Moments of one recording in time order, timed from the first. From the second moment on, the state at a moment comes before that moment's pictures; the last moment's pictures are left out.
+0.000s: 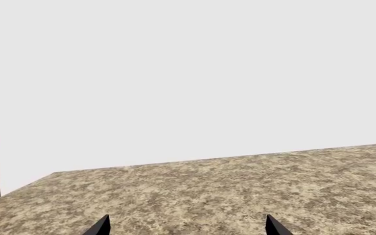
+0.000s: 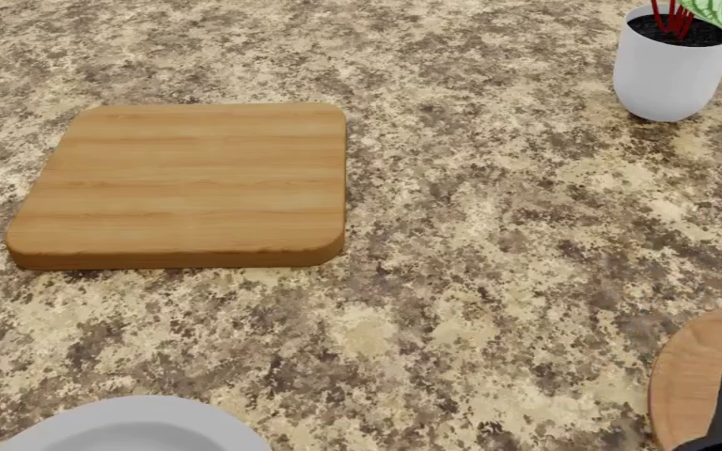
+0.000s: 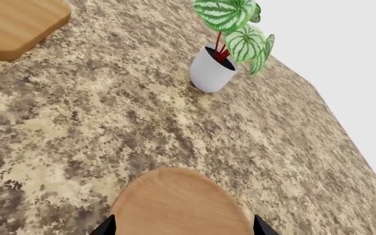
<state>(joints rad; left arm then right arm) -0.76 -0.46 -0.19 0.73 -0.60 -1.18 -0.20 1.29 1.38 -0.40 -0.66 2.29 1.36 1.17</state>
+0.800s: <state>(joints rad) -0.77 -0.47 -0.17 0.72 -0.61 -1.18 -0.21 1.01 1.57 -0.34 -0.42 1.94 1.22 0.70</state>
